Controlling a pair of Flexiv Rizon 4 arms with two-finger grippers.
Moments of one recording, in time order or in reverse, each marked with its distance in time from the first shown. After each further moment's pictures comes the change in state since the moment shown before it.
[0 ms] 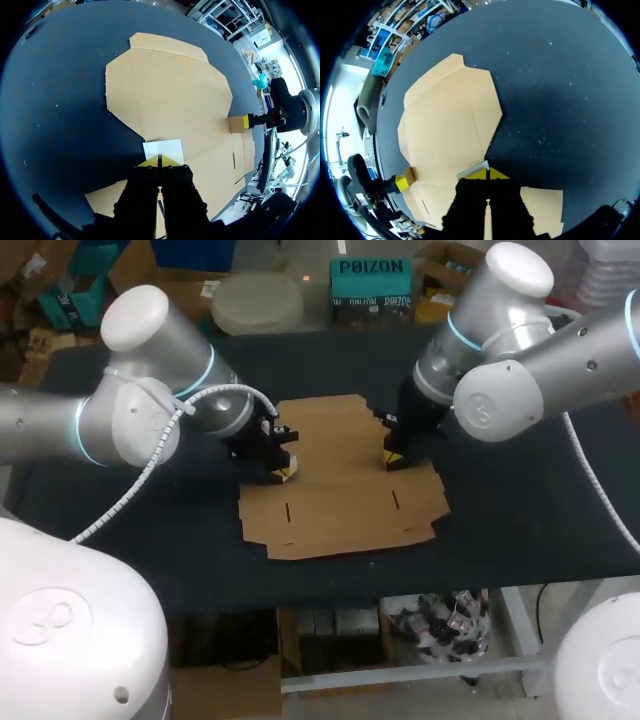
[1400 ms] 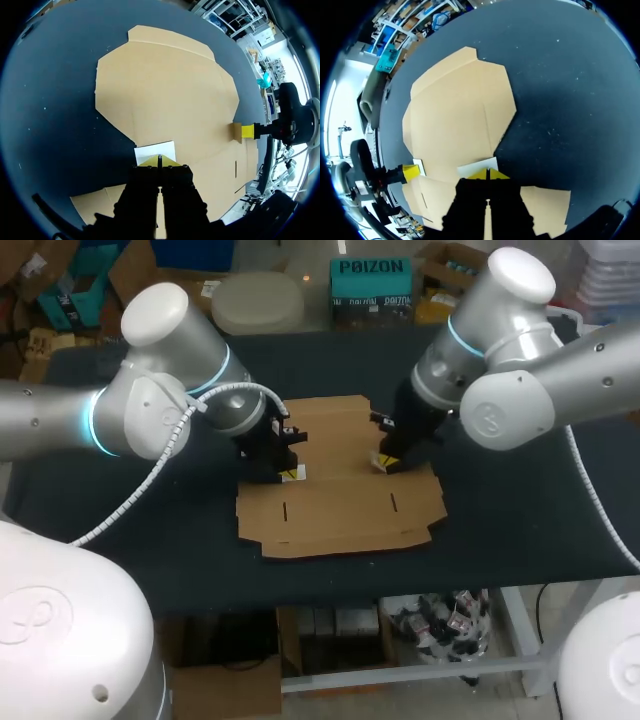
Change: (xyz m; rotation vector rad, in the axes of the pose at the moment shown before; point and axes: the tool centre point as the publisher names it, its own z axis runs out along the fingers) left arm 0.005 -0.004 0.017 -0.031 -0.021 -0.016; right arm 0.008 -0.012 0.003 0.008 0.026 -0.036
